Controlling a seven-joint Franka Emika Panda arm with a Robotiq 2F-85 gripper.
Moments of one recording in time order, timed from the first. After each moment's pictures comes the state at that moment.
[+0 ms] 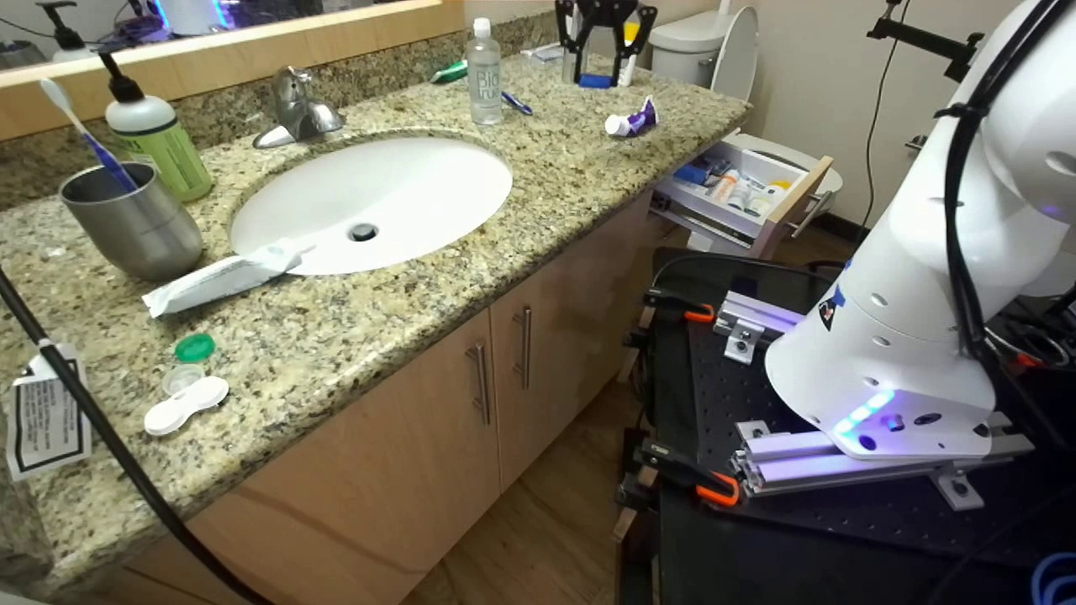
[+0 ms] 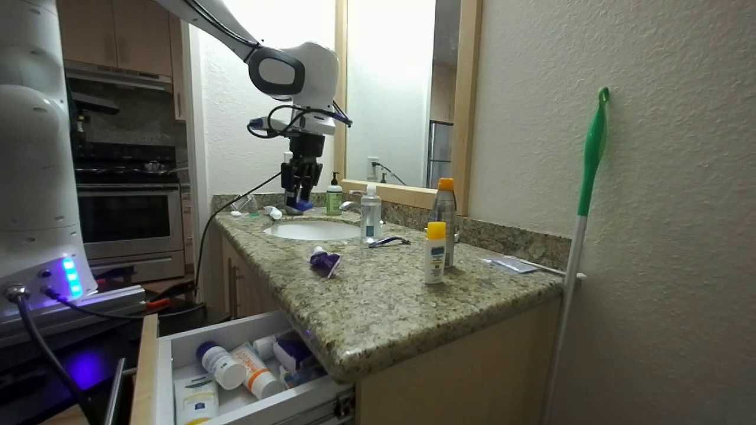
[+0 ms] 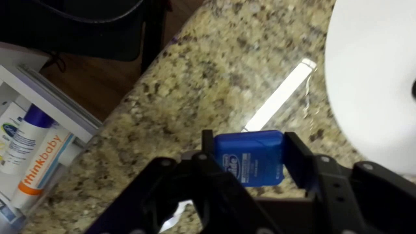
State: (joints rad) arm -0.42 0.01 -0.49 -2.26 0.16 2.12 0.43
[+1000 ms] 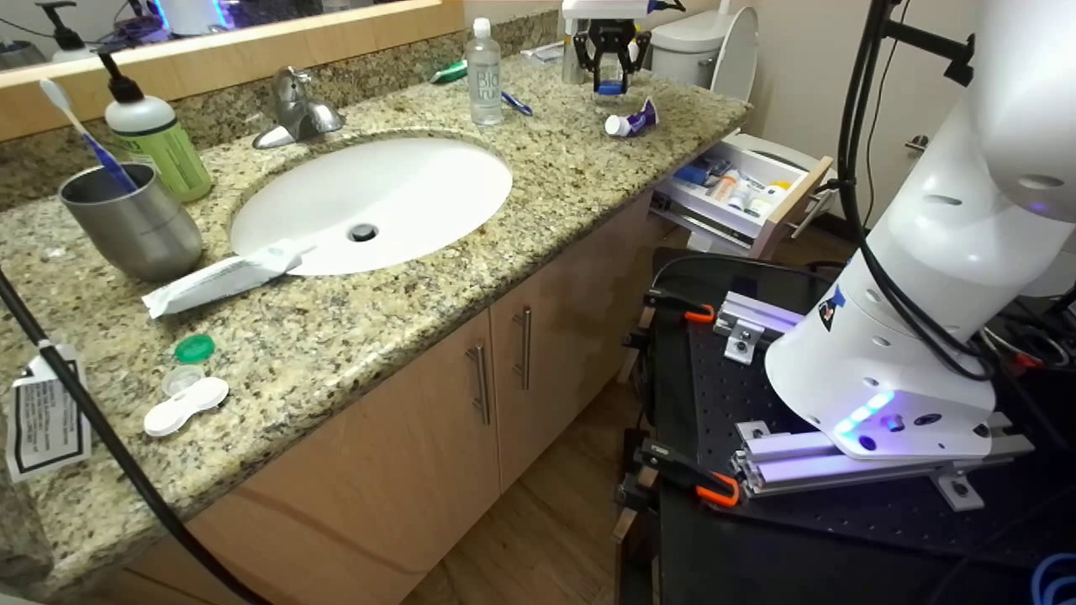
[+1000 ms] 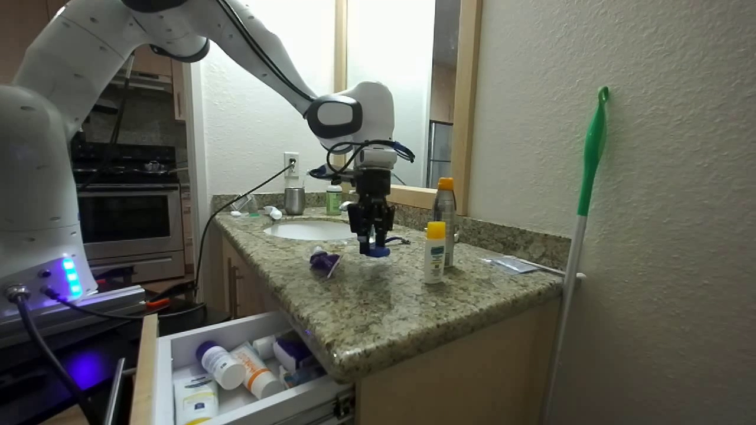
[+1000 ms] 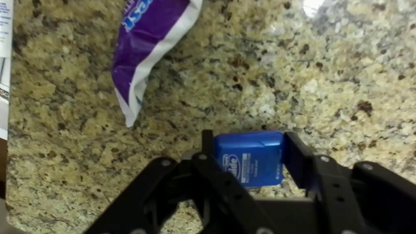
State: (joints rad) arm -0.51 0.56 -0.58 -1.86 0.17 2.35 0.59
